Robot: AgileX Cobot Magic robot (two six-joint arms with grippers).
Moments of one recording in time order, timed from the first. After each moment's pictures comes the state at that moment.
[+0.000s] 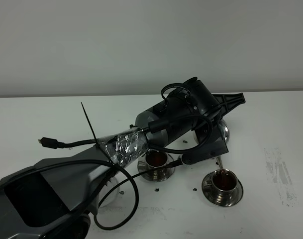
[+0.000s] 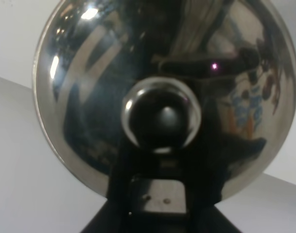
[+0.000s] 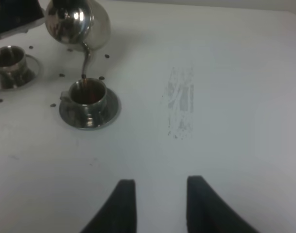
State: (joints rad) left arm -0.81 2.45 -2.26 0.48 0.72 1.92; right arm -0.07 -0.01 -0.52 0.24 1.12 -0.21
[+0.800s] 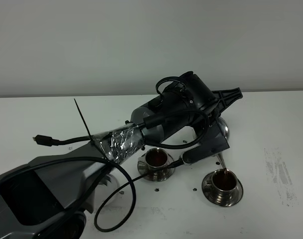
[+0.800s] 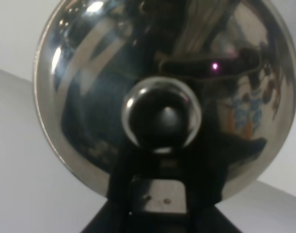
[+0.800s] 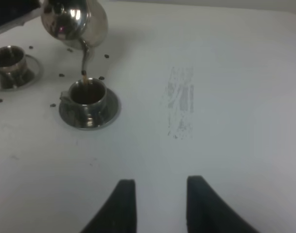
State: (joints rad) left arm -0.80 2.43 -2.26 0.43 0.75 1.88; right arm -0.07 -0.01 -0.52 0.24 1.12 -0.21
